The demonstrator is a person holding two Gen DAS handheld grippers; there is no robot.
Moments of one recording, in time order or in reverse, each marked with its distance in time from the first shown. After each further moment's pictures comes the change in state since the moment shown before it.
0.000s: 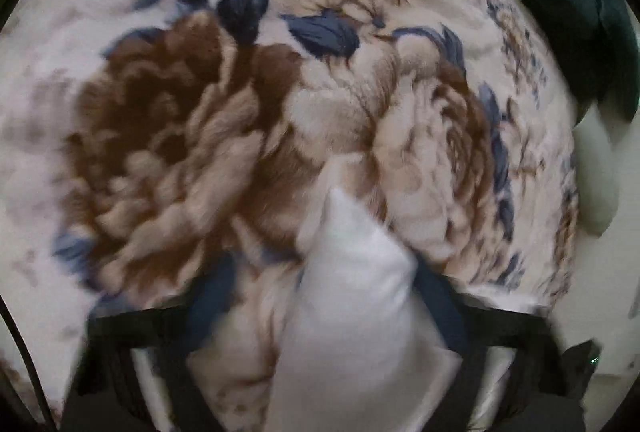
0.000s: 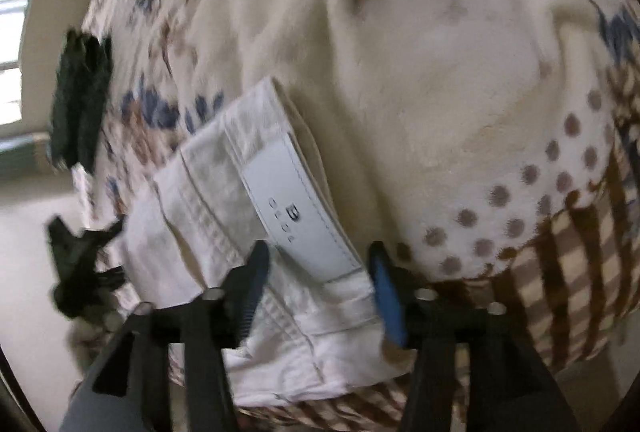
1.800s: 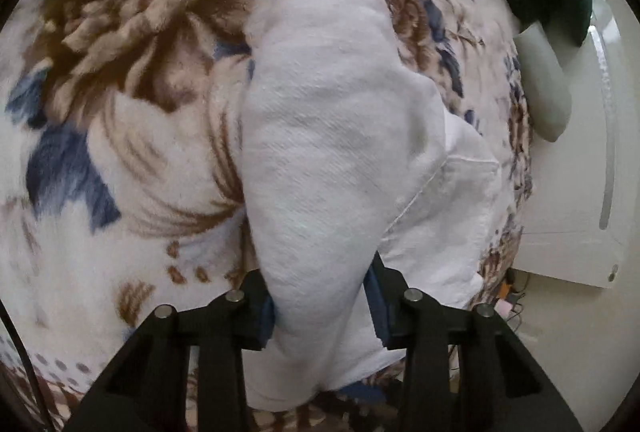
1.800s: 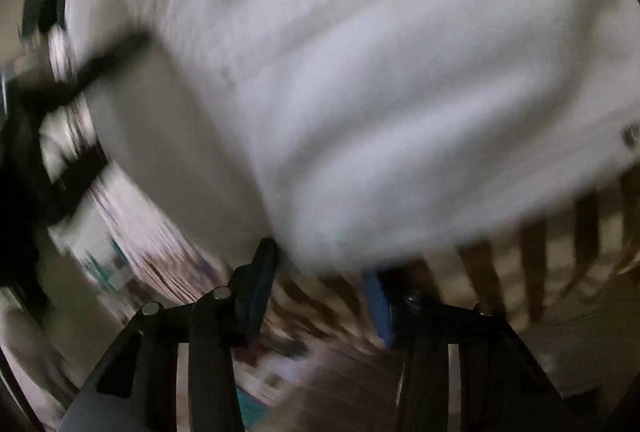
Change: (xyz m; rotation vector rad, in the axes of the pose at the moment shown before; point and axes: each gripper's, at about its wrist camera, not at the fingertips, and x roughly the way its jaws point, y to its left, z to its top) left arm -0.018 0.014 -0.084 0.153 0.207 -0.163; right arm 0.143 0.114 -0.198 -0.067 0.423 -0.103
